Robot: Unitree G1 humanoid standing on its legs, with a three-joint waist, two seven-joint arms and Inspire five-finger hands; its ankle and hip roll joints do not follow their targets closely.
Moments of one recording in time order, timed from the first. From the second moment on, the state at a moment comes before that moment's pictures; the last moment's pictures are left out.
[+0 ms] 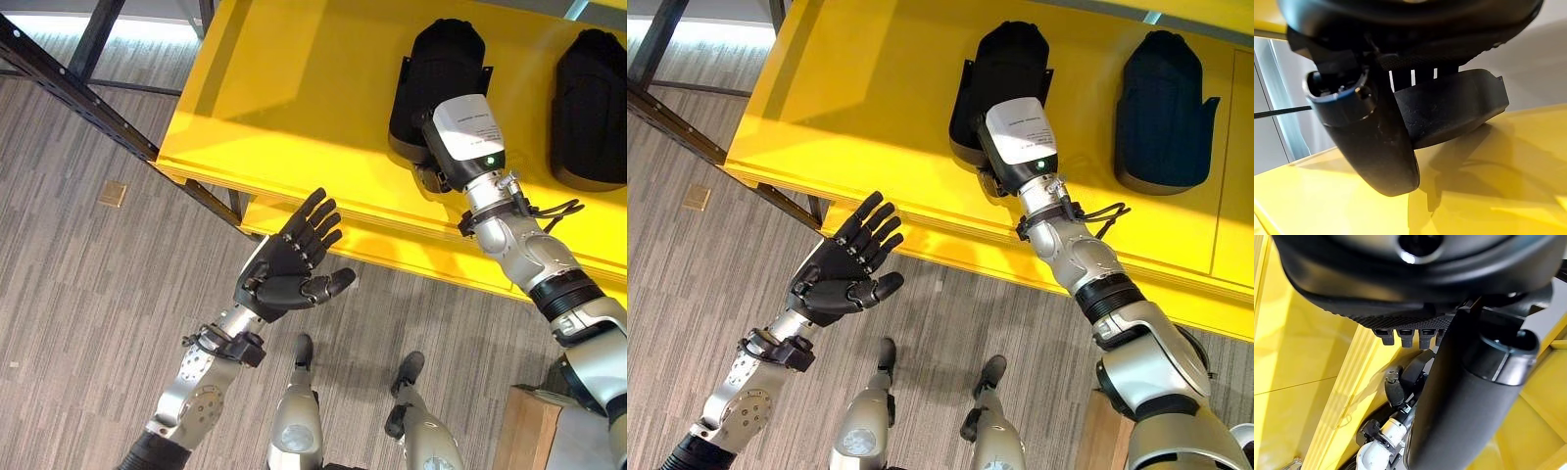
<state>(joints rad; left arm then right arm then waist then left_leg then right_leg) -0.06 0.53 -0.29 -0.14 -0.98 -0.20 -0.32 -0.96 -0.69 0.58 0.64 -0.63 -0.18 -0.49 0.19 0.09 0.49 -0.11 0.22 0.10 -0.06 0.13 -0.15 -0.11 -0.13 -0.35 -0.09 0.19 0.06</state>
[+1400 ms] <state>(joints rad) -0.05 0.53 -0.32 -0.10 -0.97 -0.23 -0.34 -1.08 -0.72 0.70 0.83 -0.67 -0.23 -0.54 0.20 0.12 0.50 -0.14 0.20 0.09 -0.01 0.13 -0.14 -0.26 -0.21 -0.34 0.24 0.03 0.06</state>
